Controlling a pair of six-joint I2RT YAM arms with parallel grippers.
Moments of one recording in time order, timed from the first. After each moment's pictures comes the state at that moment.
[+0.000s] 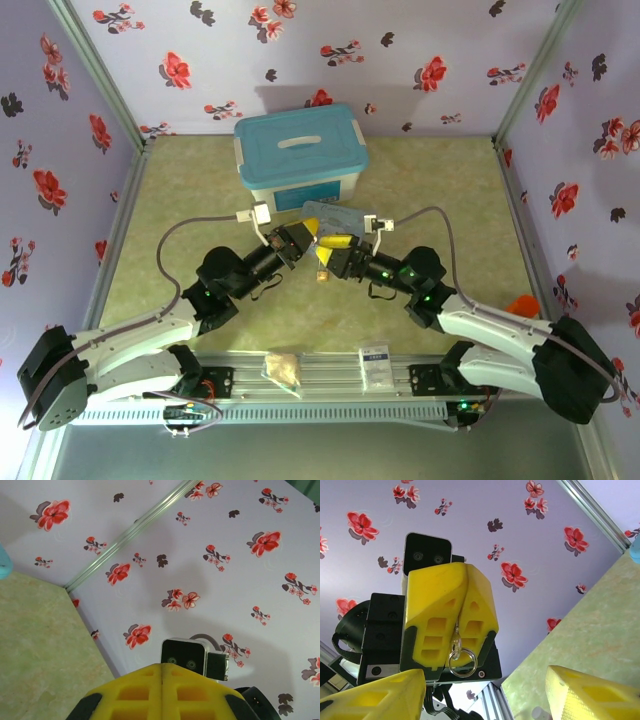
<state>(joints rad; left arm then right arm) -0.97 1.03 0.57 0.69 -0.02 -0.90 0.82 1.08 0.44 0.87 -0.45 0.88</state>
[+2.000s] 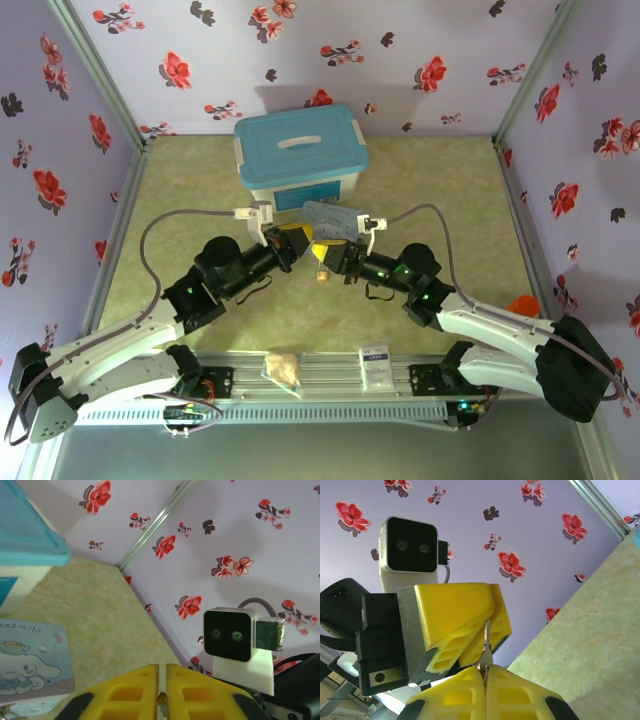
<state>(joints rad) -0.96 0.93 0.69 0.23 -0.05 -0.72 0.85 1.08 0.48 0.76 -0.45 0.87</state>
